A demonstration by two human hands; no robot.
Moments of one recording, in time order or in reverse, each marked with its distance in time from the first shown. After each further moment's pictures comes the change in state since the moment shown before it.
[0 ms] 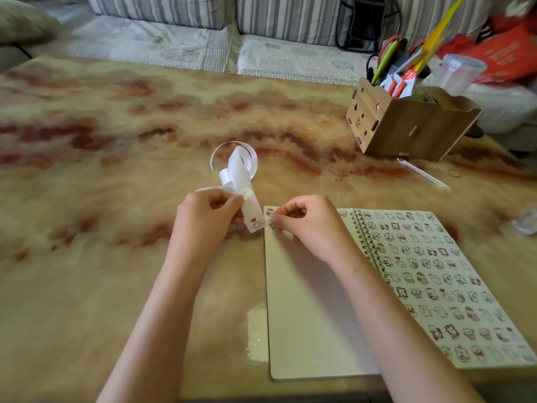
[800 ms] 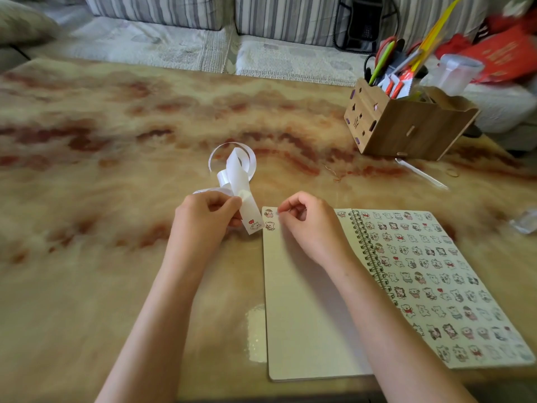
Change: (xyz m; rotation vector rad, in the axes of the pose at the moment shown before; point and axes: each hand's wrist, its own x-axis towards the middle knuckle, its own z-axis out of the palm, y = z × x) left_hand 0.001 -0.002 -0.001 0.018 -0.011 -0.003; right_hand 0.002 0.009 0.003 -0.139 0.114 -0.078
